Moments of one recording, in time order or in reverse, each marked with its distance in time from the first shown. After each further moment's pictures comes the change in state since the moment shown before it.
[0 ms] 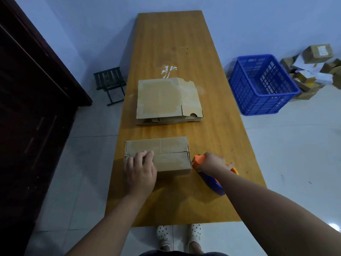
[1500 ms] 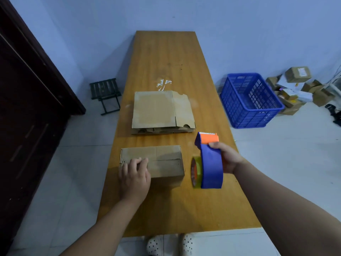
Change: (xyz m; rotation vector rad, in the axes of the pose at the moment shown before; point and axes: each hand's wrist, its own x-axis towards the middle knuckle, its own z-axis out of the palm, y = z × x) left_hand 0.005 0.002 -0.004 -0.041 0.006 -0.044; right_hand -0.028 0.032 -0.086 1.256 -0.619 -0.328
